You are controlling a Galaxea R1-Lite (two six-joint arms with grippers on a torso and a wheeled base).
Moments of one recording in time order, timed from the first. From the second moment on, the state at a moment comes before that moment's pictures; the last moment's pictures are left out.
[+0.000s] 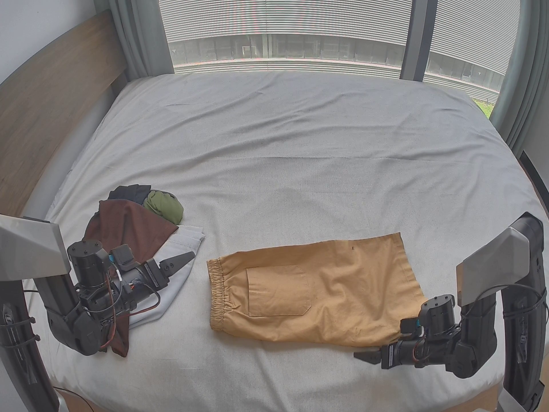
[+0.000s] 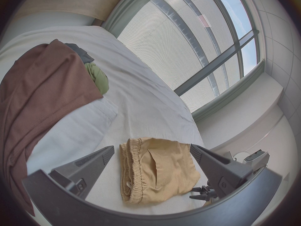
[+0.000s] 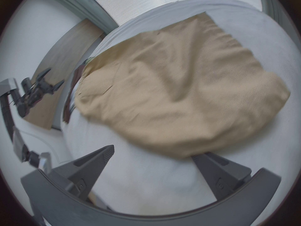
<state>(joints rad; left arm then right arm) -0.12 2.16 -0.35 -1.54 -0.44 -0.62 0.36 2.44 -0.20 -1.41 0.29 0.30</state>
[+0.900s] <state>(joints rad) -0.22 2.35 -0.37 -1.54 -0.35 -0.63 0.50 2.28 -0.27 -1.54 0.50 0.43</state>
